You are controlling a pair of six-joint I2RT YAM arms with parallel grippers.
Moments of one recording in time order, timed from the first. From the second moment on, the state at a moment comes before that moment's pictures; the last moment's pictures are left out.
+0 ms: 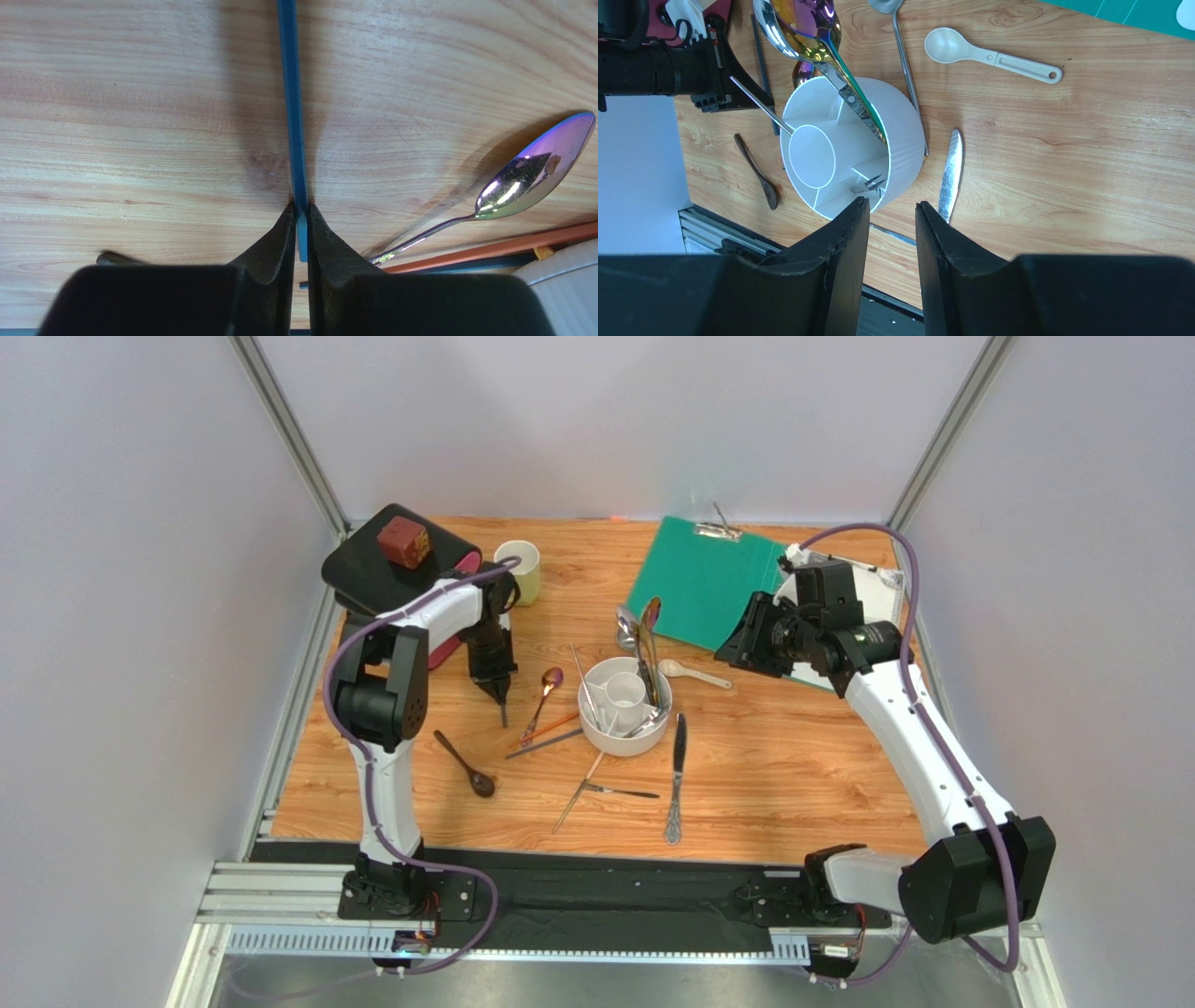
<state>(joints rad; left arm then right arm) -0.27 2.07 1.50 -0.96 0.04 -0.42 0.23 1.25 1.17 -0.72 -0.30 0.53</state>
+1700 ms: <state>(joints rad) -0.77 1.40 0.99 -0.15 -0.27 -0.68 0.23 1.21 1.03 -0.64 -0.37 0.57</state>
